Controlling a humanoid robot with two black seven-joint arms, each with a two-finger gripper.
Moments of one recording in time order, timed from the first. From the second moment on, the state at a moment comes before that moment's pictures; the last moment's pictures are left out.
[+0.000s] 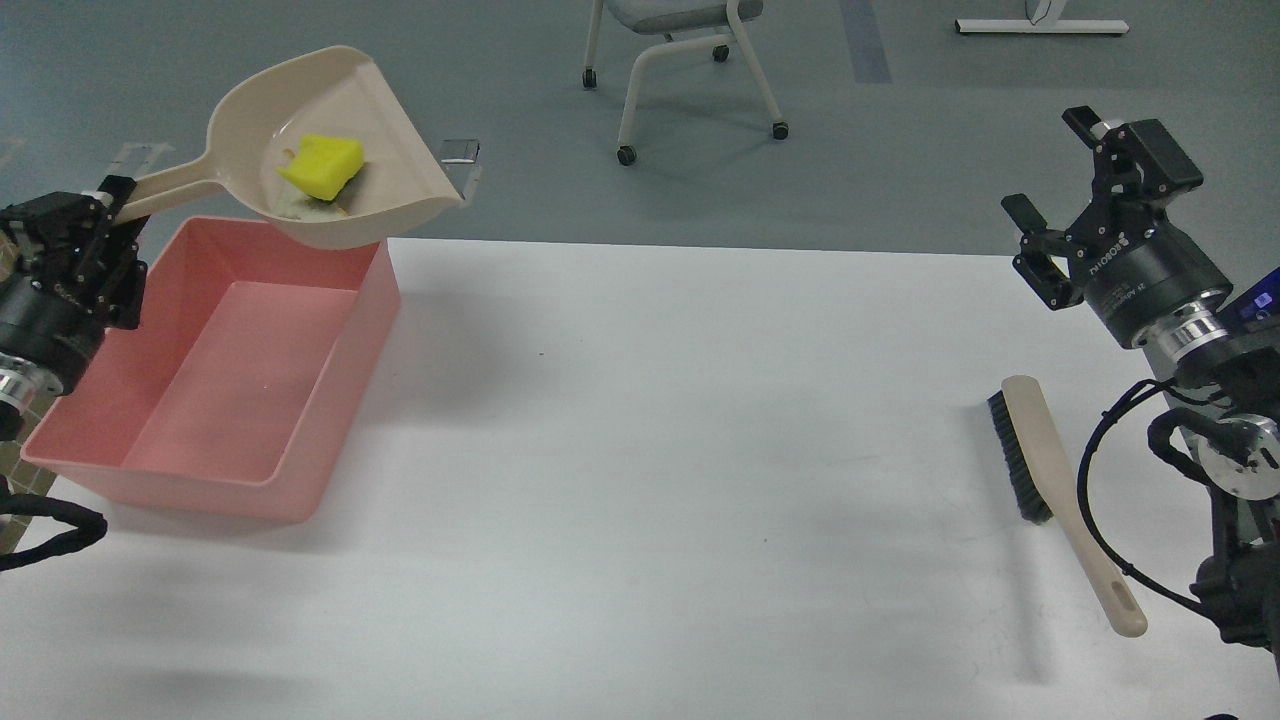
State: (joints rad) left arm -0.10 0.83 -1.18 -1.17 0.49 -0.12 -0.48; right arm 0.36 -0.17 1.65 1.25 -1.03 0.49 -0.06
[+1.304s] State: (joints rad) left arm 0.11 1.21 -1.30 -1.03 0.81 -0.37 -0.48; right arm 0.26 -0.18 1.77 1.26 -1.02 0.49 -0.02
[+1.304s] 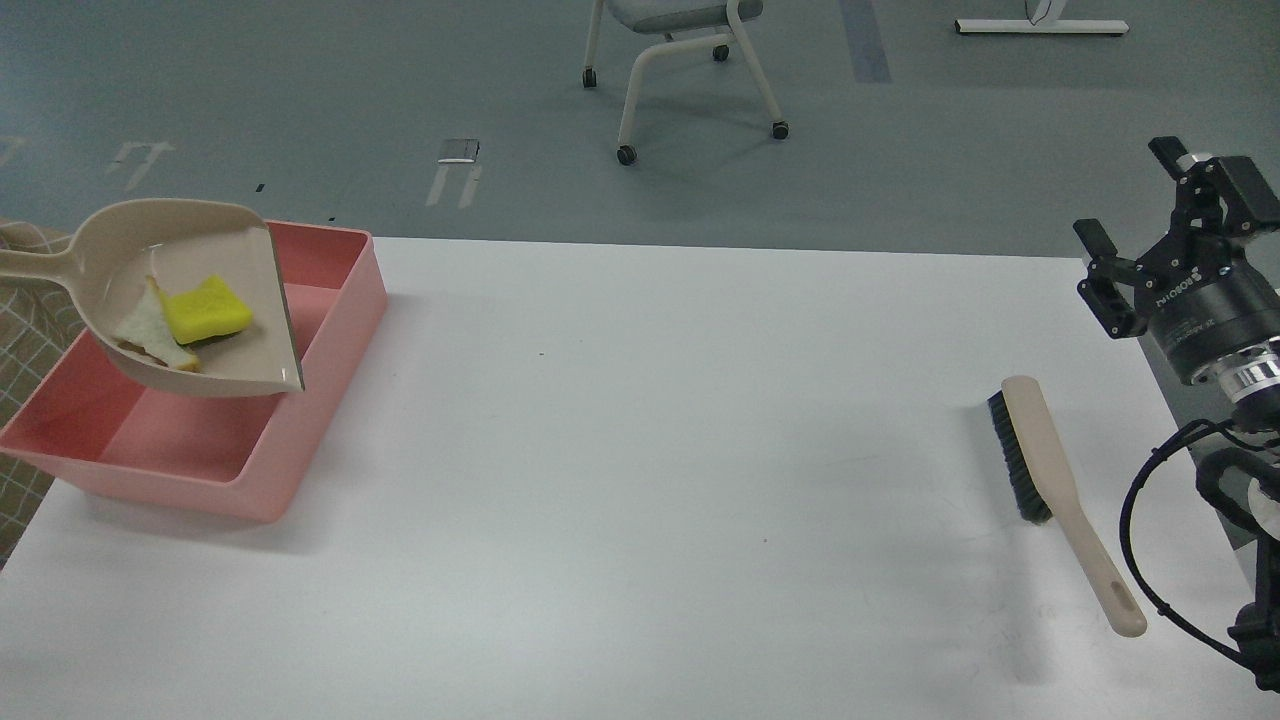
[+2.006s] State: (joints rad) left arm 0.02 1.29 -1.31 -1.01 0.80 -0.49 -0.48; right arm 0.25 -0.17 1.77 1.26 -1.01 0.49 -0.01
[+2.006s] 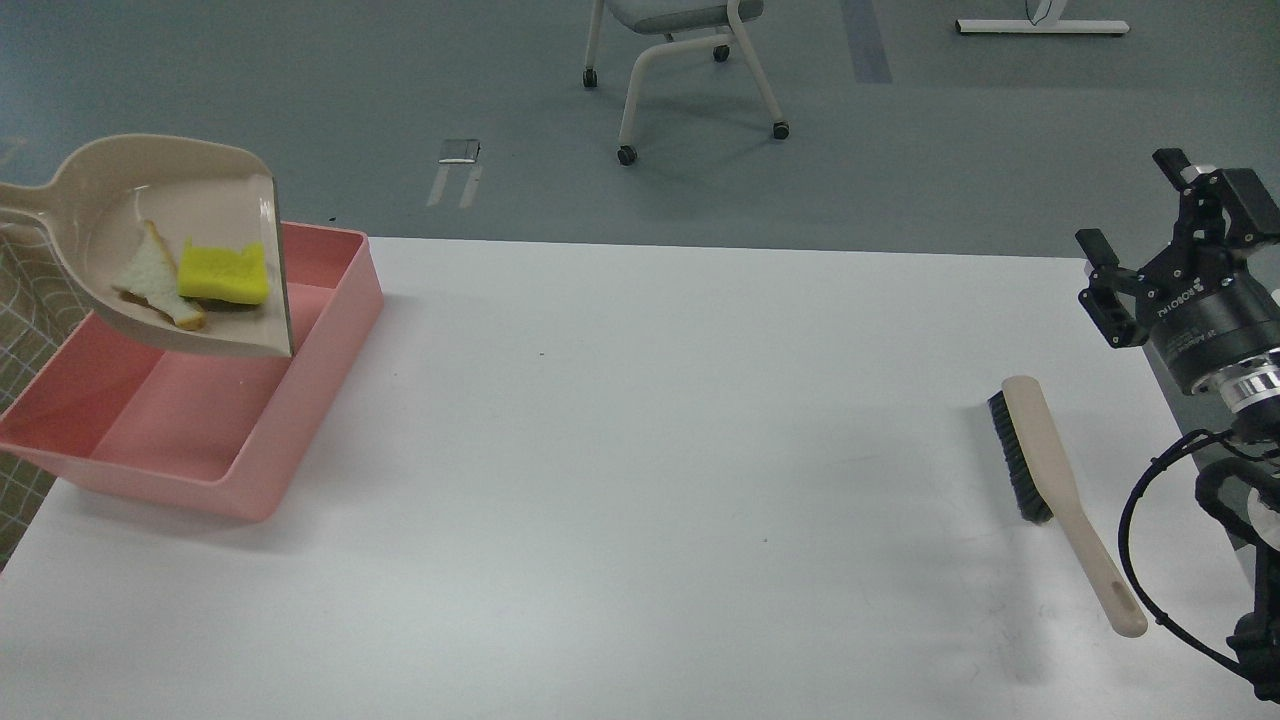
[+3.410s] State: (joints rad) left arm -0.28 1.39 -1.31 -1.07 1.10 -0.49 -0.48; right arm 0.18 -0.18 1.77 1.26 -0.94 0.49 0.02
